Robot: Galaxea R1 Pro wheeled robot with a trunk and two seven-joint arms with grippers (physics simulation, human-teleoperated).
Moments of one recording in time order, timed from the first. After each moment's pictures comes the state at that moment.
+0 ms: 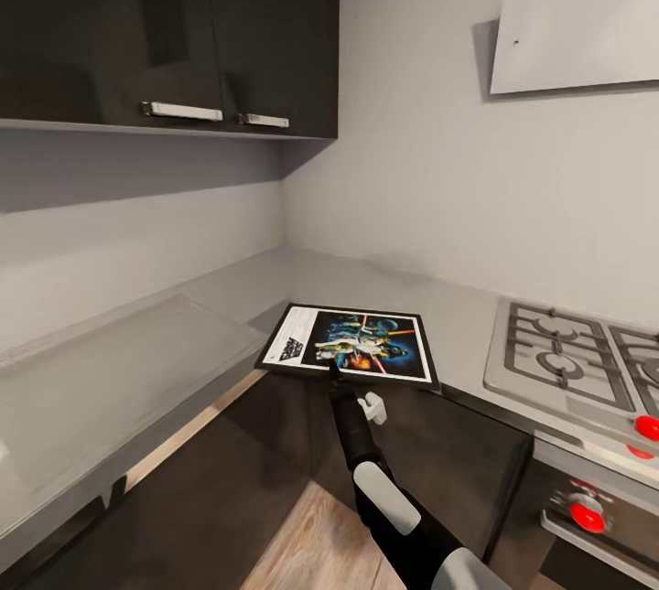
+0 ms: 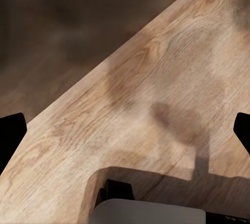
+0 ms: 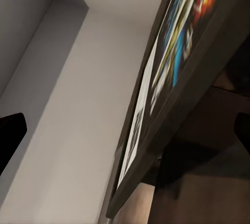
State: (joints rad) left arm 0.03 0.15 0.23 -0.28 0.20 -0.35 -0.32; right arm -0.54 0.17 0.59 -0.75 -1.55 -0.41 0.34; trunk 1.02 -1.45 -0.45
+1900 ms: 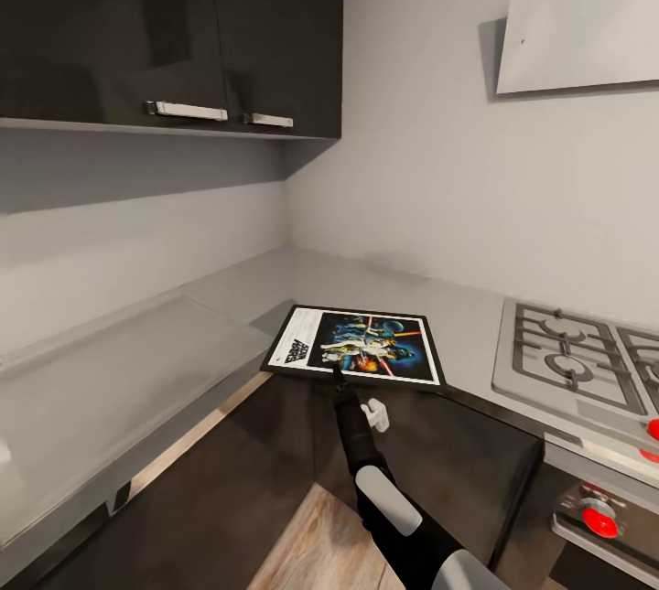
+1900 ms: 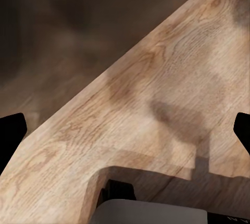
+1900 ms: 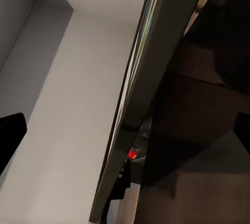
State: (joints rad) left arm 0.03 0.15 0.23 -0.28 0.20 -0.35 -0.32; right arm -0.54 0.17 0.59 -0.71 -1.60 -0.41 0.34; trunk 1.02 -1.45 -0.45
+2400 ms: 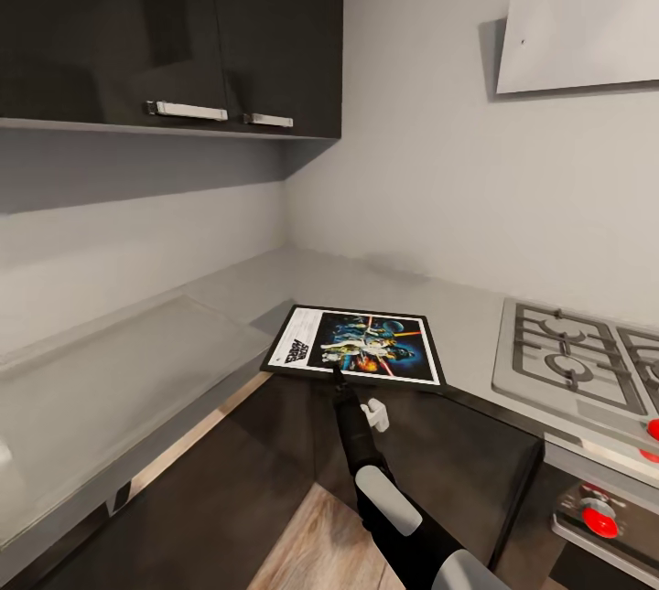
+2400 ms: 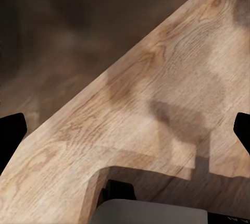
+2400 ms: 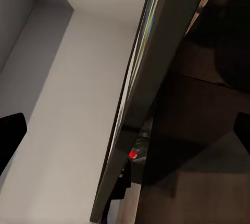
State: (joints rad) left arm 0.03 0.15 0.23 -0.28 0.20 -0.35 -0.31; right arm -0.54 0.17 0.59 -0.71 -1.60 -0.41 0.34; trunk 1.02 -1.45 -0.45
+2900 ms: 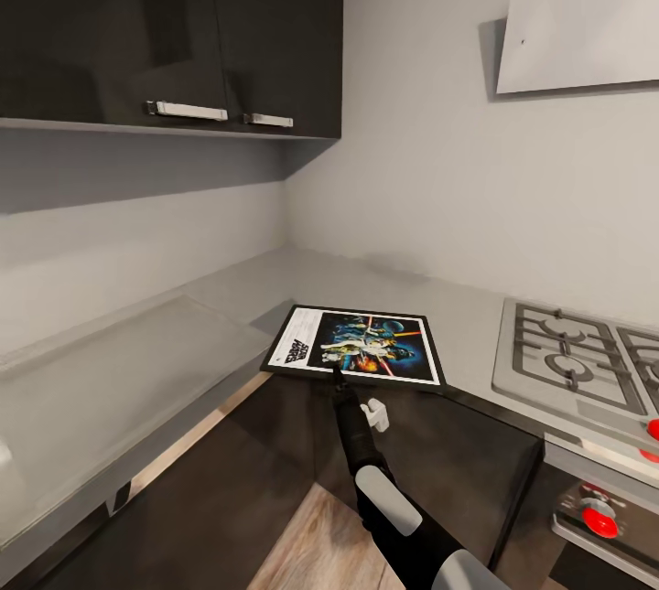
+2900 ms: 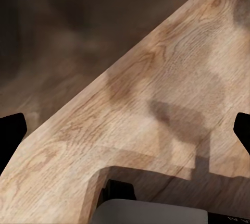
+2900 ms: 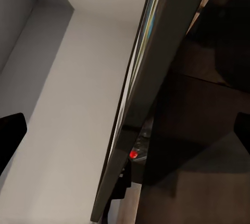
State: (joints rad) left arm 0.03 0.15 0.23 -0.28 0.20 -0.35 -0.31; right arm -0.54 0.17 0.59 -0.71 -1.60 -0.41 0.34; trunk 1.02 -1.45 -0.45
